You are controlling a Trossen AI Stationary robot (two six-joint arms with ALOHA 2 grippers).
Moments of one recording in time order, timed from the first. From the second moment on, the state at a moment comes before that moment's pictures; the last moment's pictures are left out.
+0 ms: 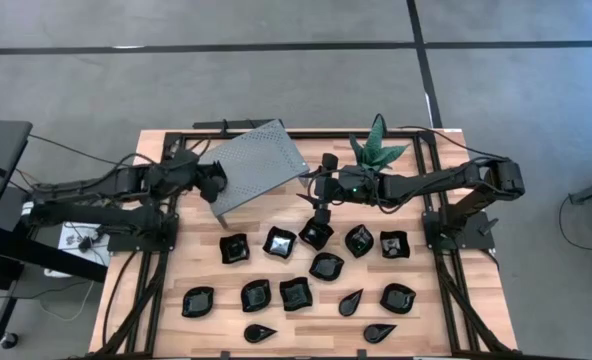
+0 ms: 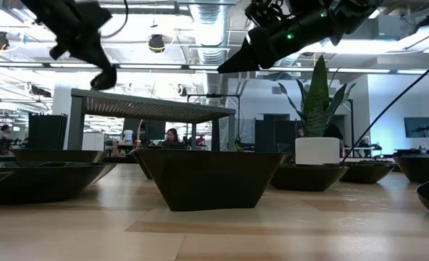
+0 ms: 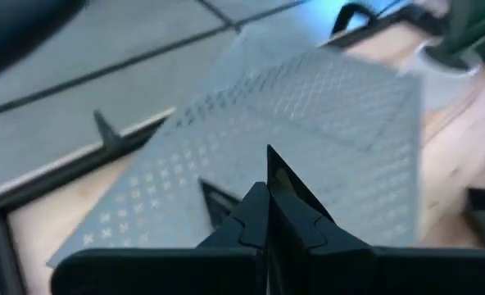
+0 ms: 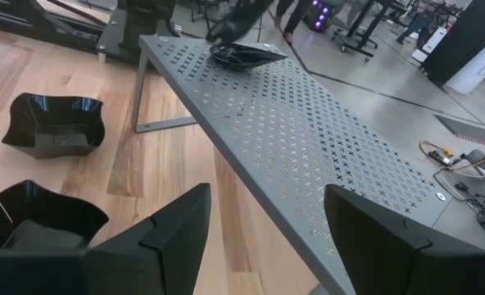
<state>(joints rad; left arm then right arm) 0.12 0.71 0.72 -0.71 -0.59 -0.48 -0.09 1.49 0.85 0.32 0.21 -0.32</state>
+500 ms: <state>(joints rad) 0.18 0.76 0.66 -0.53 -0.59 -0.43 -0.09 1.49 0.85 0.32 0.21 -0.32</state>
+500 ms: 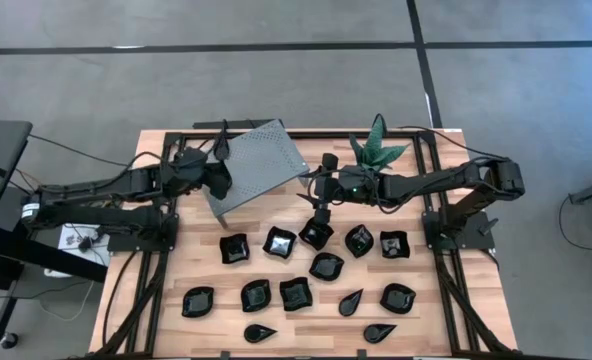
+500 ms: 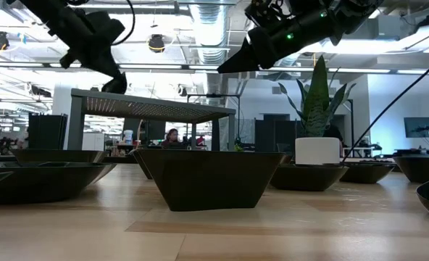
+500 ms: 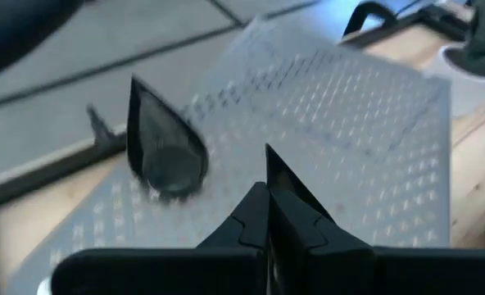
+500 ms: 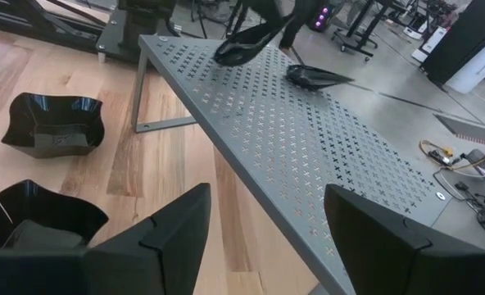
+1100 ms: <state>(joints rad) 0.49 0.78 0.69 -0.29 -0.61 -0.11 -0.09 1.49 0.85 0.33 0.21 -0.32</state>
